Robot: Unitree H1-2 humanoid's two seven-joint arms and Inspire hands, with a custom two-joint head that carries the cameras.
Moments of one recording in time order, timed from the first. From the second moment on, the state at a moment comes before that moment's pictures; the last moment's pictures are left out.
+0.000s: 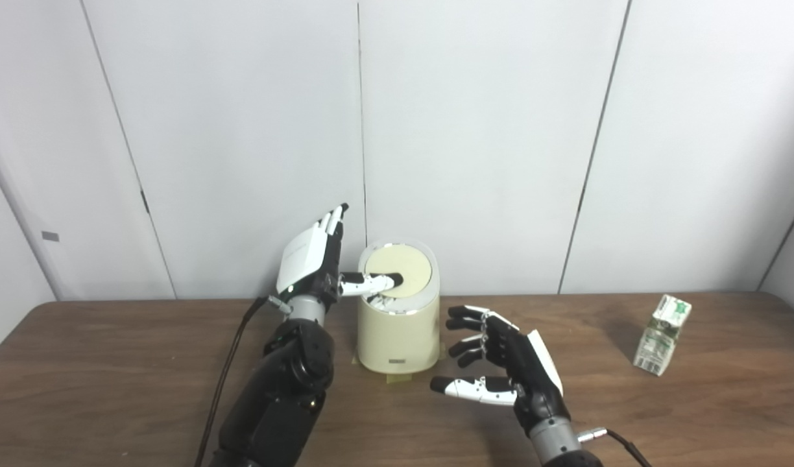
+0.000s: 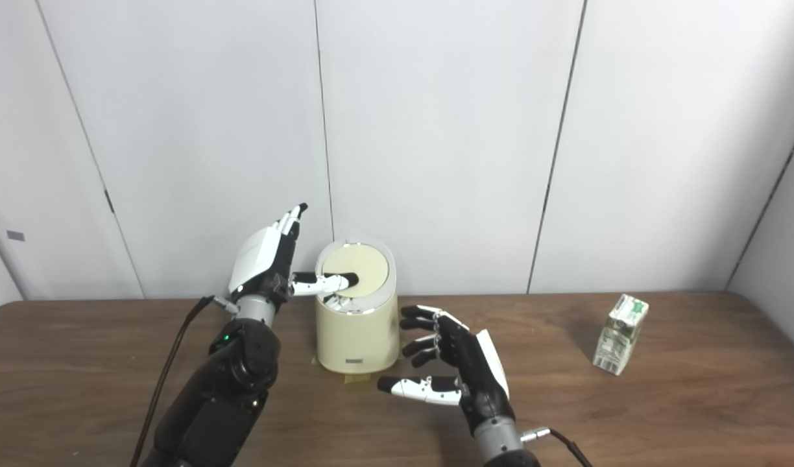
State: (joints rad) left arm -0.75 0.08 -0.26 0.44 0.63 0.31 0.19; right arm -0.26 -0.01 0.09 0.04 -0.18 -0.01 -0.04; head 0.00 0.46
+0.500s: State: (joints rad) left arm -0.83 0.19 -0.48 0.49 0.92 0.34 0.22; right arm -0.26 0.00 0.09 0.01 -0.18 0.00 -0.04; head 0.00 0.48
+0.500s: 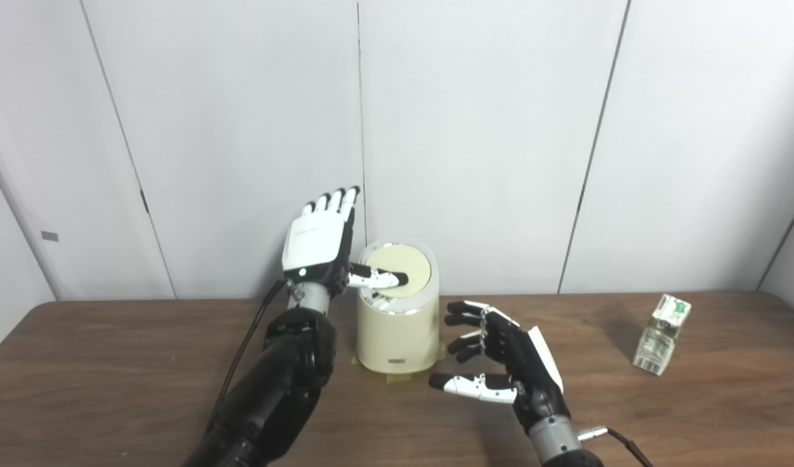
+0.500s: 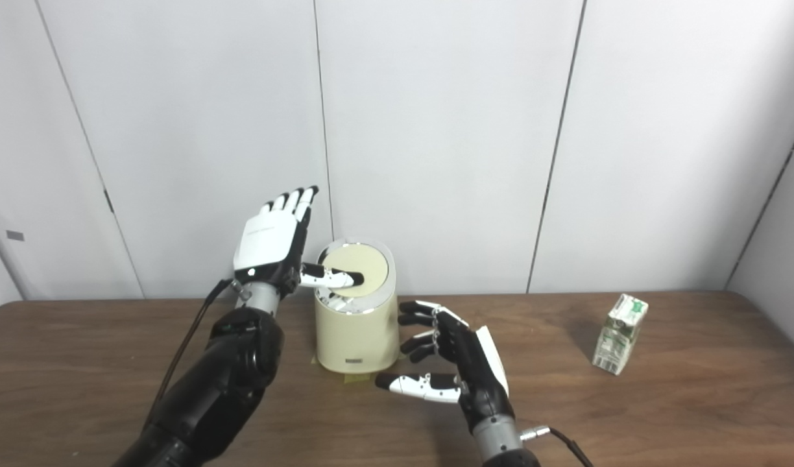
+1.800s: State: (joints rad) left arm -0.43 0.15 0.02 0.05 0.20 0.25 -0.01; right arm -0.25 -0.03 0.07 -0.01 -0.16 0.02 -0.03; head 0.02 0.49
